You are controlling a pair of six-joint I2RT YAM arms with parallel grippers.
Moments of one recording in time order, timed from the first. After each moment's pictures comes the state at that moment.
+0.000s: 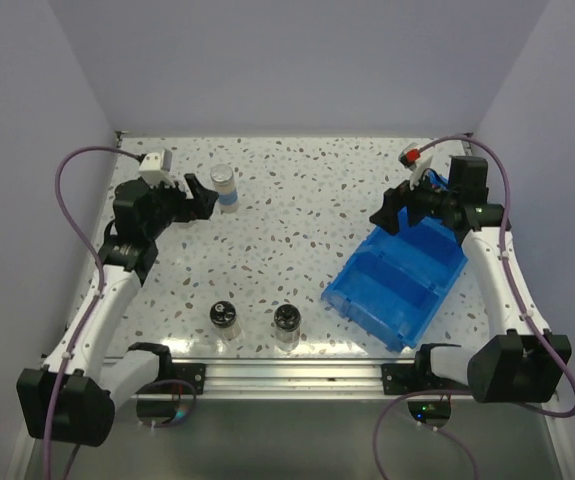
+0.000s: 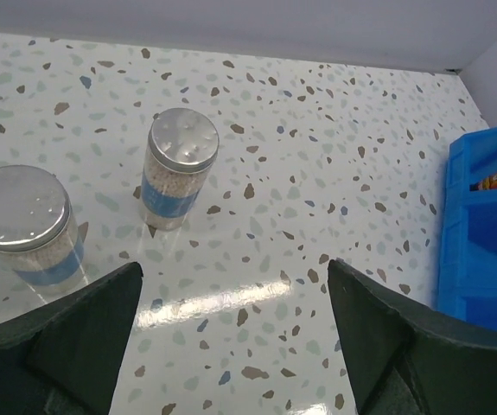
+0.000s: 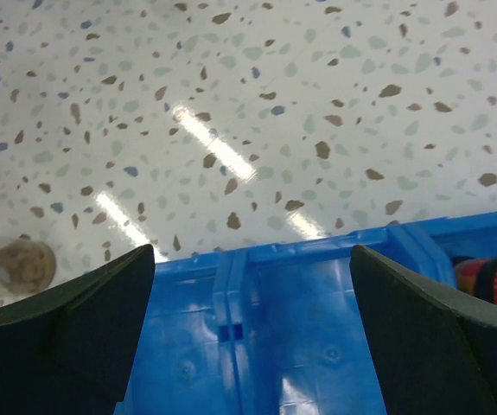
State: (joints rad) left arm -0.11 0.96 0.81 -0.08 0.22 -0.29; right arm -0.02 1.23 1.18 -0.59 -0.67 -0.35
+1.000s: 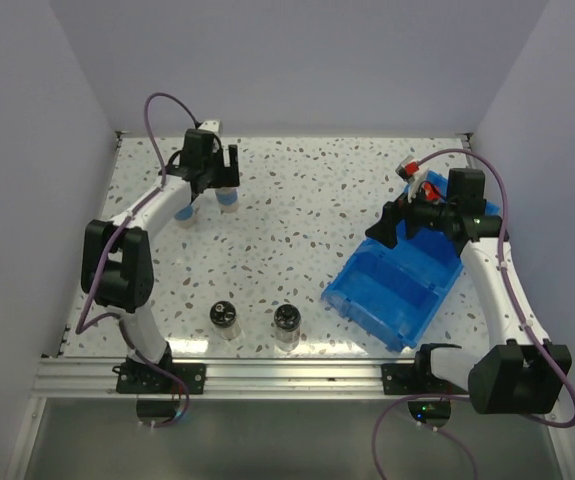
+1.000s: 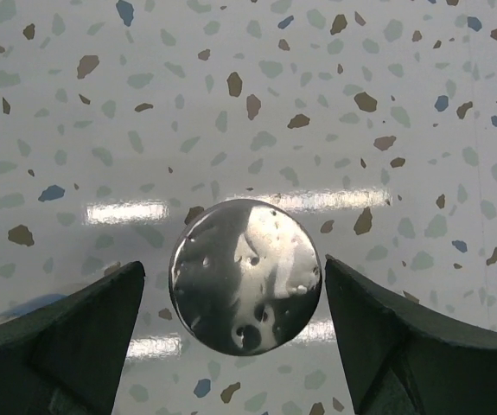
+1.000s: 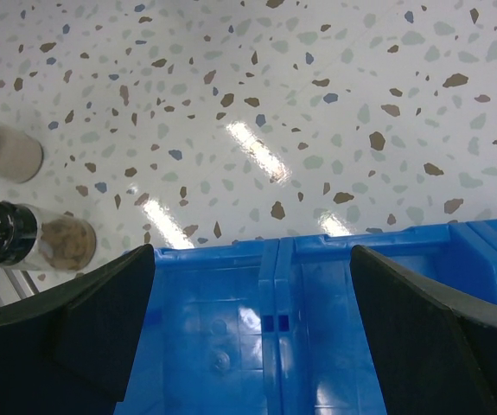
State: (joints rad) left arm -0.24 1.79 1.39 -0.27 -0.08 -0.22; right arm -0.01 1.17 1.05 -0.60 -0.80 -0.35
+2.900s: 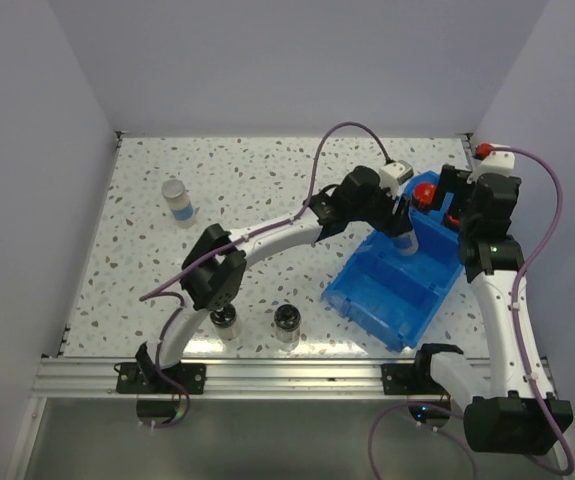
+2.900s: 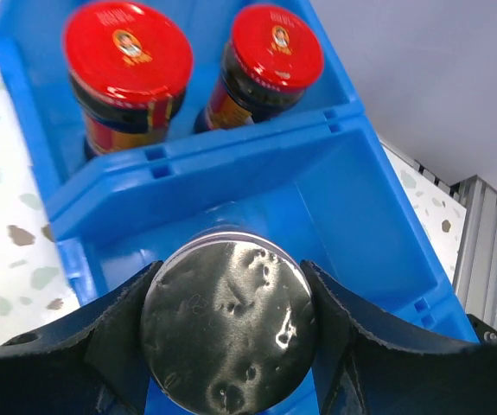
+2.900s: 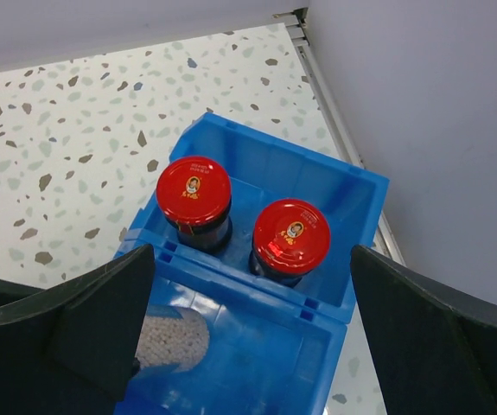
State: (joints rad) left arm -0.94 2.24 1.96 -0.07 0.25 -0.30; right arm -0.06 0.97 1.01 -0.37 0.23 0.03
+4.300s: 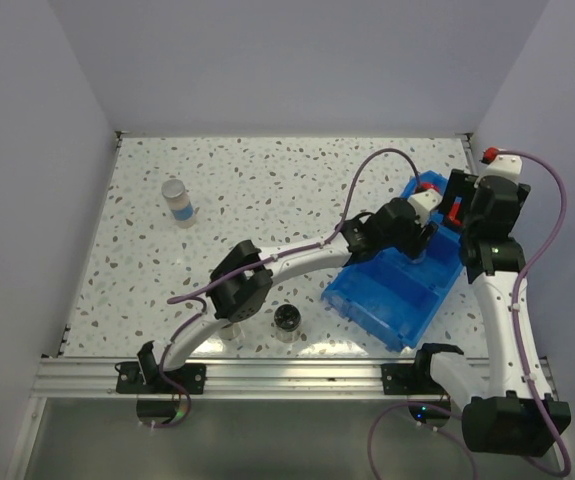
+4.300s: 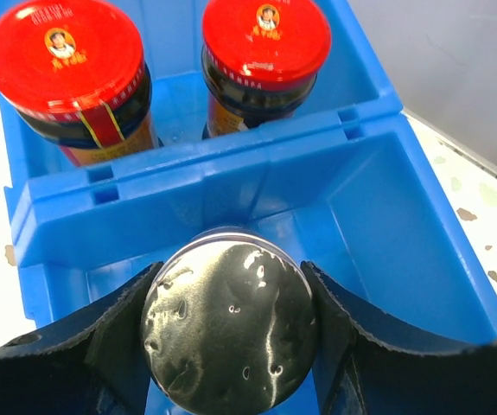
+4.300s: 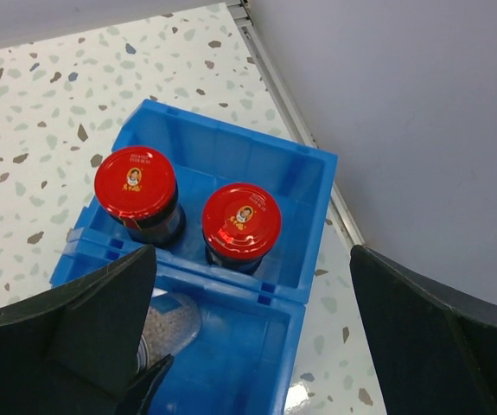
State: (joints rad) left arm -1.10 2.42 2.14 -0.12 -0.05 -0.18; right arm -0.08 0.96 1.00 -0.39 0.34 0.02
